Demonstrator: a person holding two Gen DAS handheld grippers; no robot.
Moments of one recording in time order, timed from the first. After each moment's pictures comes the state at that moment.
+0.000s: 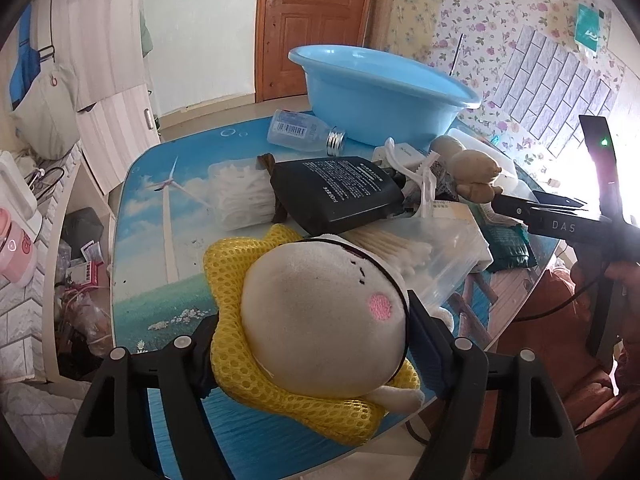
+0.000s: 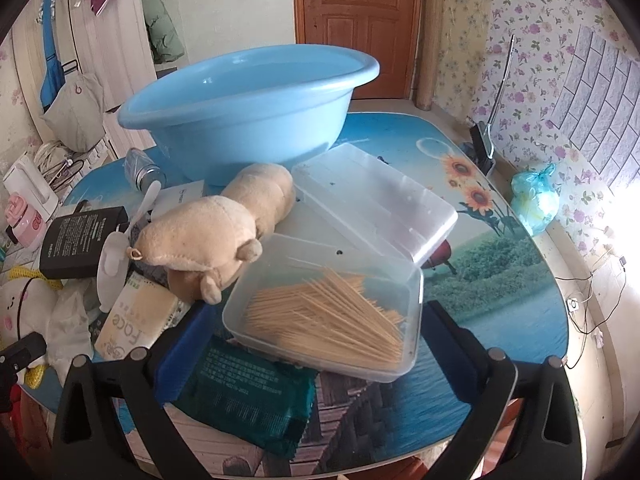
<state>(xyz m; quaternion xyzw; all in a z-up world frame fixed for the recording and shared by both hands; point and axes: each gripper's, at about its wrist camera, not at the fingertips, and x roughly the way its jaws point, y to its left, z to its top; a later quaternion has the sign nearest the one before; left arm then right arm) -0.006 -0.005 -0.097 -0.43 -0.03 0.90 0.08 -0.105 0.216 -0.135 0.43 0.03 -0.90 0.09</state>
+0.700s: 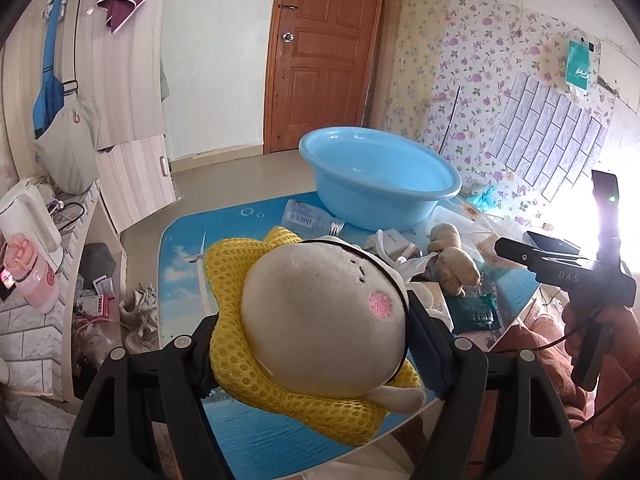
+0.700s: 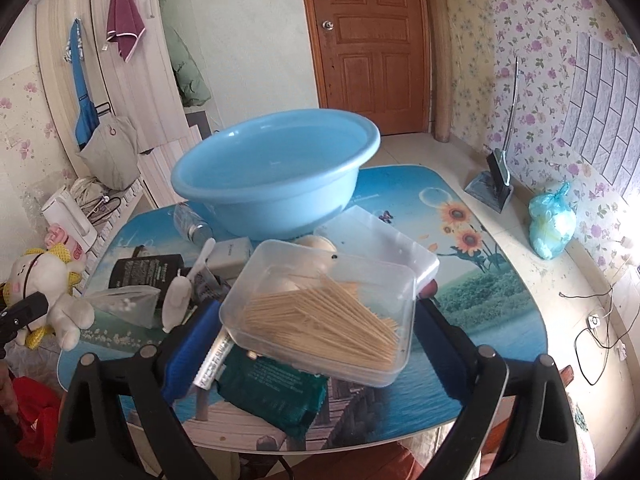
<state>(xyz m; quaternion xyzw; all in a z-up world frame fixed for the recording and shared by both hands) 0.010 -0.017 -0.024 -0.35 -0.04 0.93 0.06 -0.082 0.228 -0.081 0.37 -0.01 -0.92 0.15</state>
